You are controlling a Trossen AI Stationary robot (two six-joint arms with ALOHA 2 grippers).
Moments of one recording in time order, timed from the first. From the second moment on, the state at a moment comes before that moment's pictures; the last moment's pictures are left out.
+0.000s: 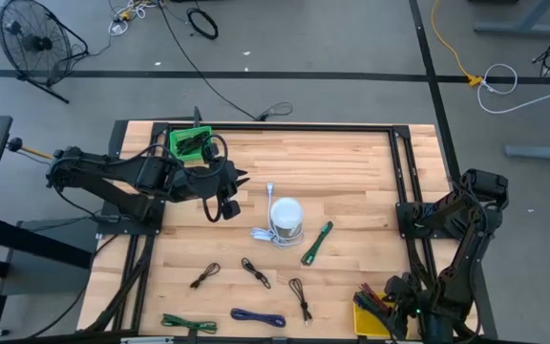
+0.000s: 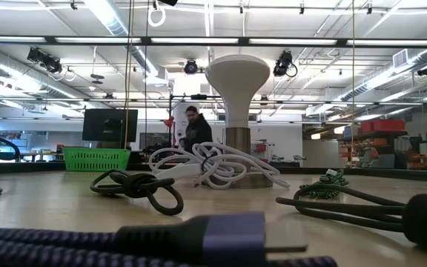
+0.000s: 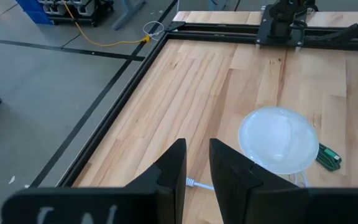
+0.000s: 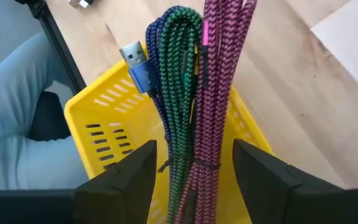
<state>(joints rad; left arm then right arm) -0.19 1.27 1.33 -0.69 -0.61 -0.20 1.29 1.58 0.94 -0.69 0.48 1.86</state>
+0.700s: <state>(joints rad) -0.19 1.27 1.33 -0.69 -0.61 -0.20 1.21 1.27 0.94 -0.93 0.66 1.64</state>
